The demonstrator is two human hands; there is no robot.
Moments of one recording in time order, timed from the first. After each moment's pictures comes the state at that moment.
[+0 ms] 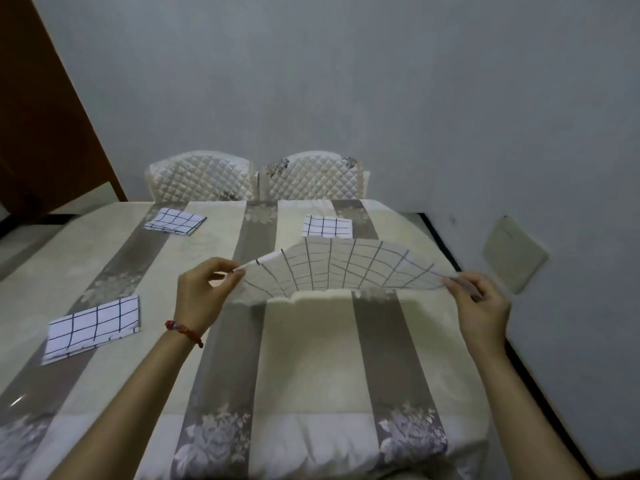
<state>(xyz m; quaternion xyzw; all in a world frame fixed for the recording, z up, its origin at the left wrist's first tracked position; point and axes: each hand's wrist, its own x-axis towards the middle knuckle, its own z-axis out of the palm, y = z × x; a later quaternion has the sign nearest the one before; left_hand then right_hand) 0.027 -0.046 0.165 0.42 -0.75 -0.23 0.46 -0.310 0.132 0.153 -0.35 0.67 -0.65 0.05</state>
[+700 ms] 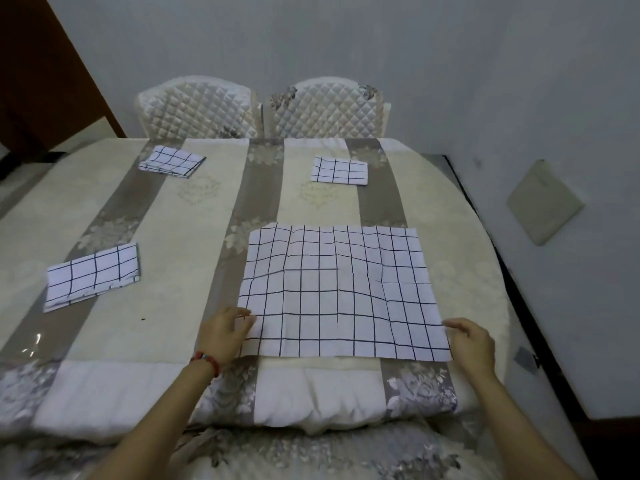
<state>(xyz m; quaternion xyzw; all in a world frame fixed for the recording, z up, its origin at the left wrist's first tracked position) 0.042 -0.020 0.003 0.59 -0.73 -0.31 0.15 -0.323 0.157 0.001 -0.23 0.87 -0.40 0.19</state>
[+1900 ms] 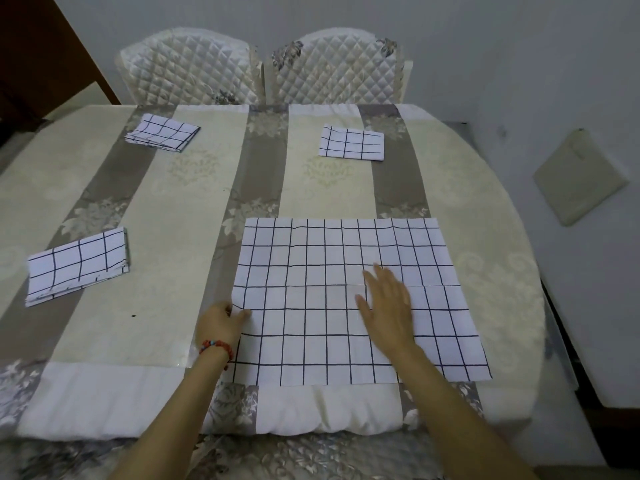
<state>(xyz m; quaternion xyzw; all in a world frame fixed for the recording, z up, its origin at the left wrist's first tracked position) 0.027 -0.053 -0.029 0.73 -0.59 -0.31 0.13 -0.232 0.042 -0.035 -0.57 0.80 -0.17 0.11</state>
